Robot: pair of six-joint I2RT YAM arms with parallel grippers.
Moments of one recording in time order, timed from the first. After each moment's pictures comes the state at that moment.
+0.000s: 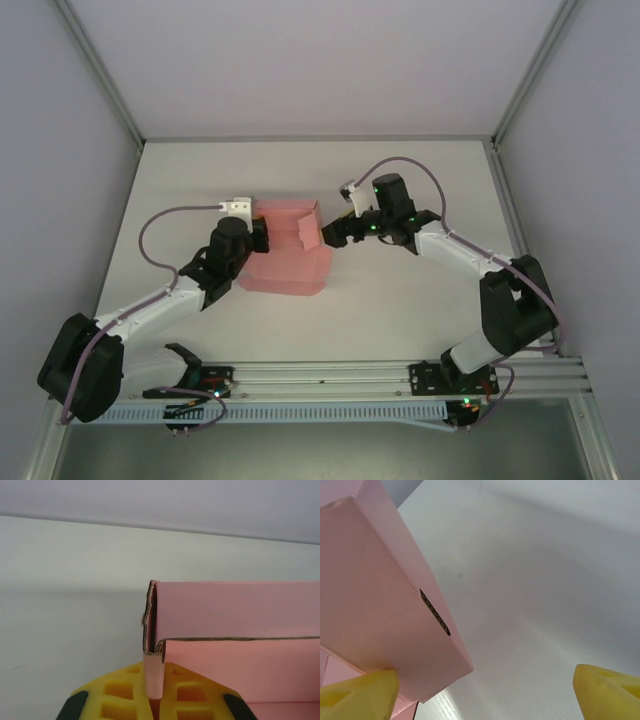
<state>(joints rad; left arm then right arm) -0.62 1.17 0.59 0.20 -0.30 -0.36 0.51 1.53 1.01 -0.16 -0.57 0.09</state>
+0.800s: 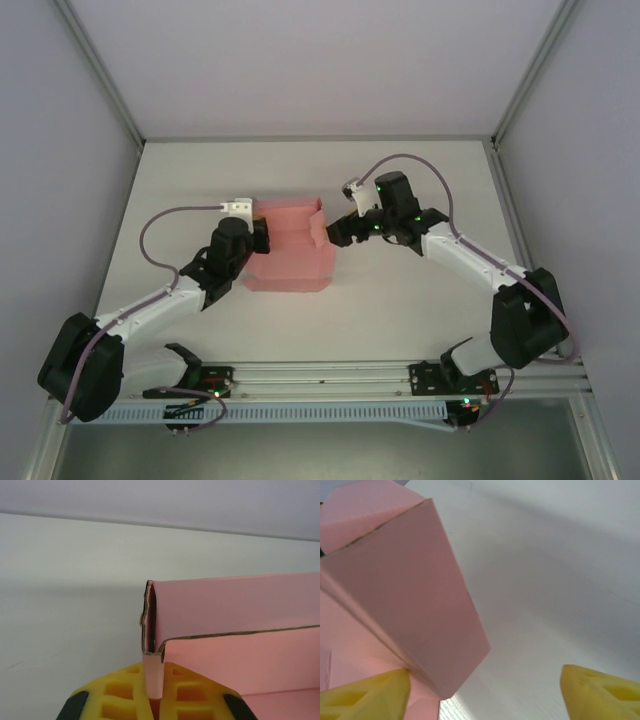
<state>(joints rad) -0.62 1.18 0.59 0.20 -0.29 -0.36 0.52 1.47 1.05 -0.30 -0.52 0.05</state>
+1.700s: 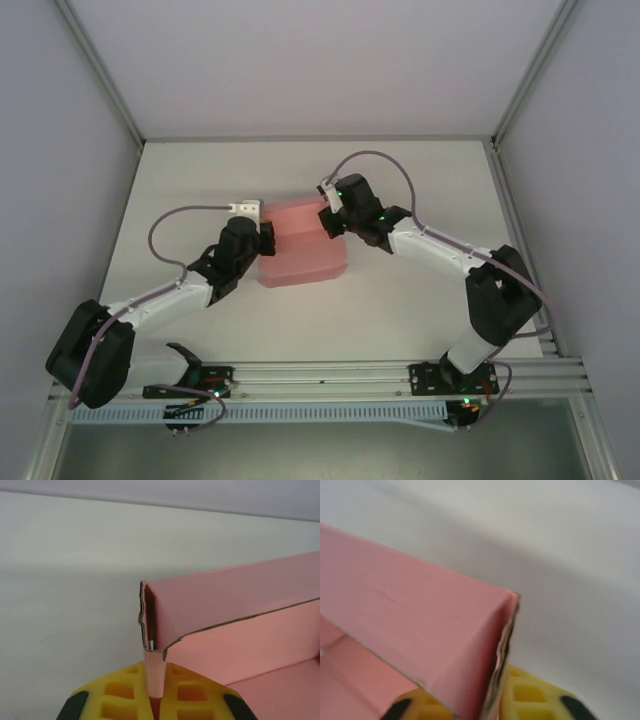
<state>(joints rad) -0.64 1.26 0.62 0.18 -0.28 -0.39 0.72 1.64 1.17 -0.24 0.06 0.10</state>
